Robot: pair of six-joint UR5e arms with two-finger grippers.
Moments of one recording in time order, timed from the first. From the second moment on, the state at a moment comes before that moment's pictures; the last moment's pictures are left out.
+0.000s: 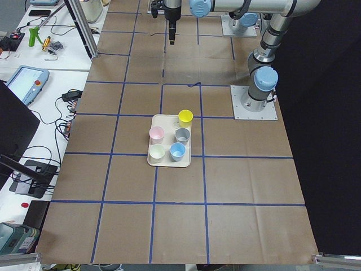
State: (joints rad) left arm -1.59 -1.55 -1.61 -1.53 1.55 -0.01; right arm 1.59 -1.52 1.48 -1.58 -1.54 0.08
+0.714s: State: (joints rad) left arm -1.59 -1.55 -1.61 -1.52 1.56 -0.01; right arm 1.57 -1.51 1.48 -1.58 -1.55 0.06
